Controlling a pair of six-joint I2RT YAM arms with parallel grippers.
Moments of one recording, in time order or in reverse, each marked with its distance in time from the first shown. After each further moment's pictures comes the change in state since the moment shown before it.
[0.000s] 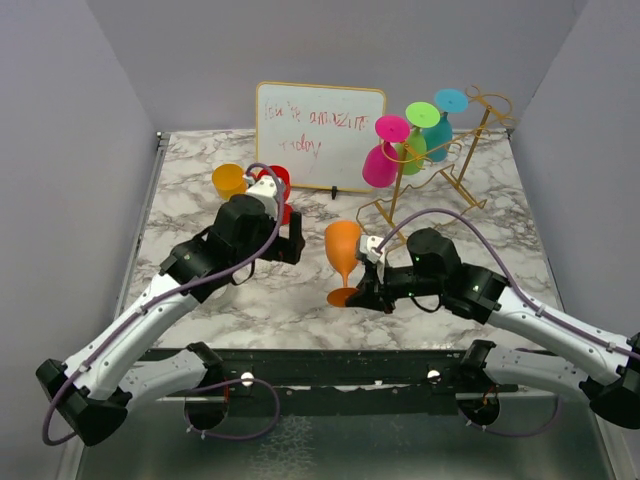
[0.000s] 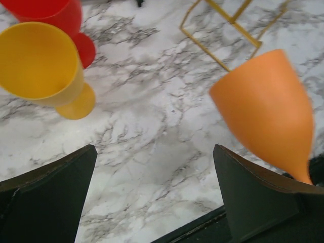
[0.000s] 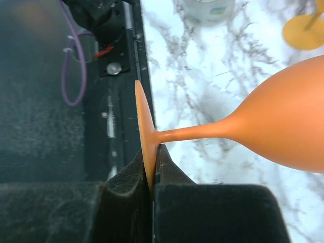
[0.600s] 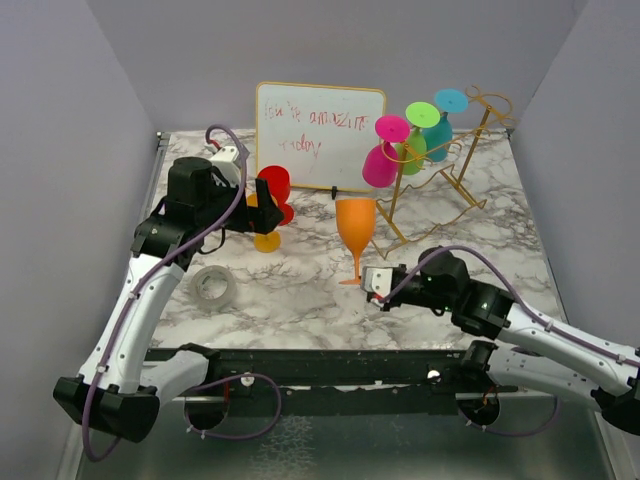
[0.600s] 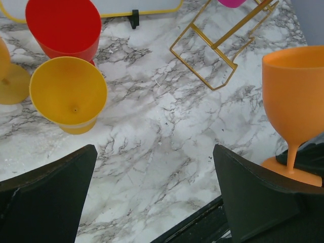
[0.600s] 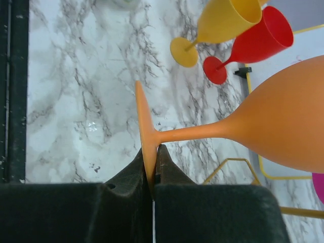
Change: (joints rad) left arm 0.490 0.094 0.162 -0.068 0.510 0.119; right arm 0.060 -0.111 -0.114 0.087 0.315 -0.600
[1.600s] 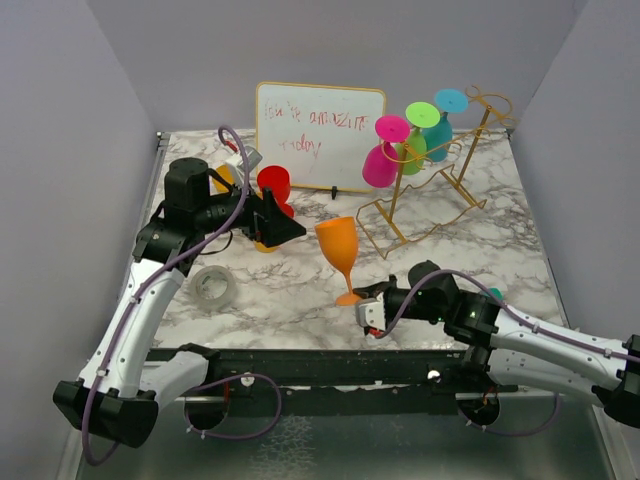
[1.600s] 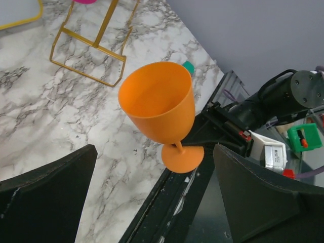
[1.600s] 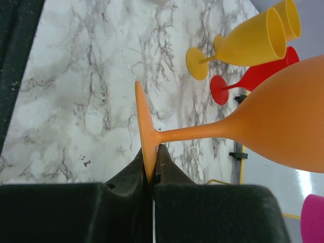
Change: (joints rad) left arm 0.010 -0.019 -0.042 0.151 0.492 -0.059; right arm 0.058 -0.007 -0.155 0.115 -0.020 -0.282
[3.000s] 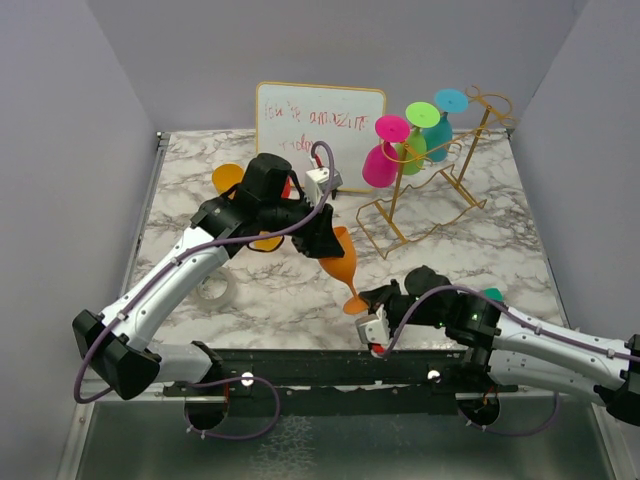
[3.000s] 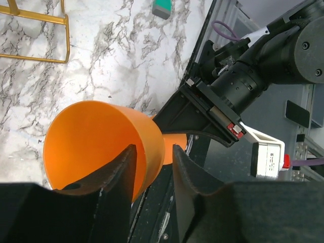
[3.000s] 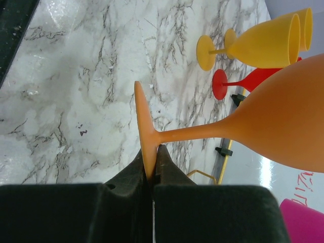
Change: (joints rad) left arm -0.384 0.252 0.162 -0.112 -0.105 0.145; right arm 0.026 -0.024 -0.002 -0.131 0.076 -0.216
